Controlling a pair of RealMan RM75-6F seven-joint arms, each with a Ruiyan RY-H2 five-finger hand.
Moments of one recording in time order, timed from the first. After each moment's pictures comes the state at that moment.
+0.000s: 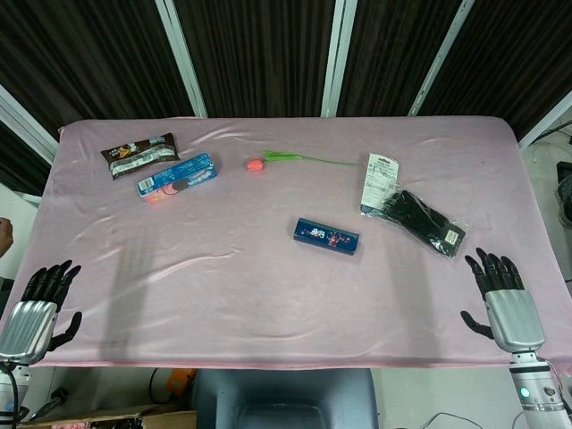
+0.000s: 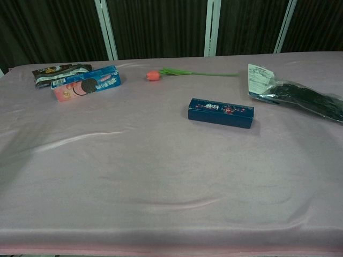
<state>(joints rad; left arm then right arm) -0.14 -1.11 0.00 -1.58 1.54 1.40 0.01 0.10 -1.19 0.05 -1.58 -1.50 1.43 -0.18</state>
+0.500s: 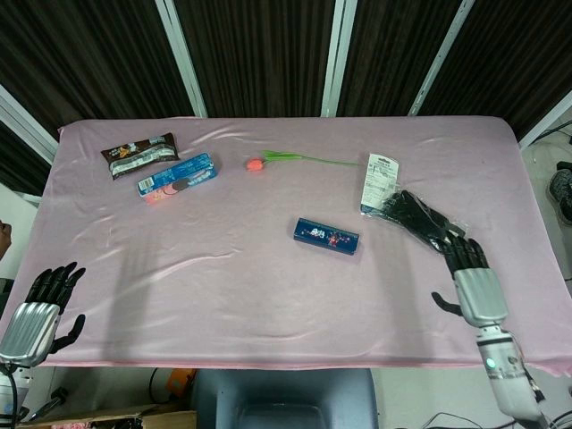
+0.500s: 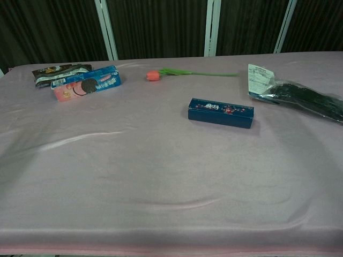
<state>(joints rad) -0.14 -1.10 0.01 -1.58 1.58 1.42 -0.03 0.24 -1.32 0.14 -1.54 -1.43 1.29 -0.21</state>
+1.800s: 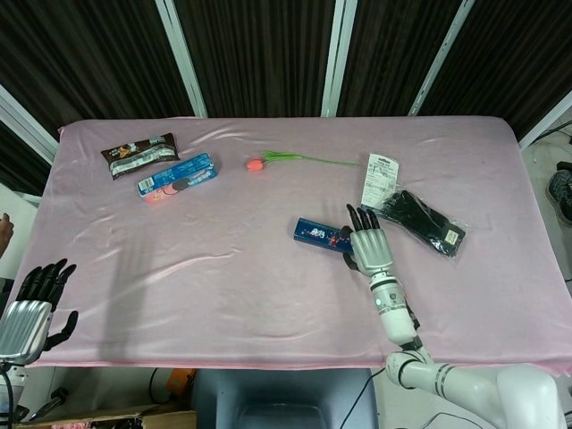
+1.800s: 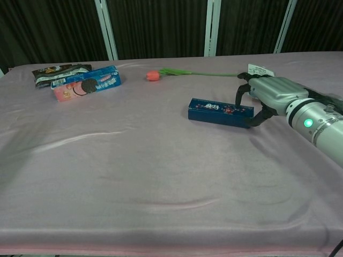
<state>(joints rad) -0.14 -1.11 0.00 -1.57 1.54 1.43 -0.02 0.65 -1.83 0.29 -1.08 -1.14 1.03 -0.43</state>
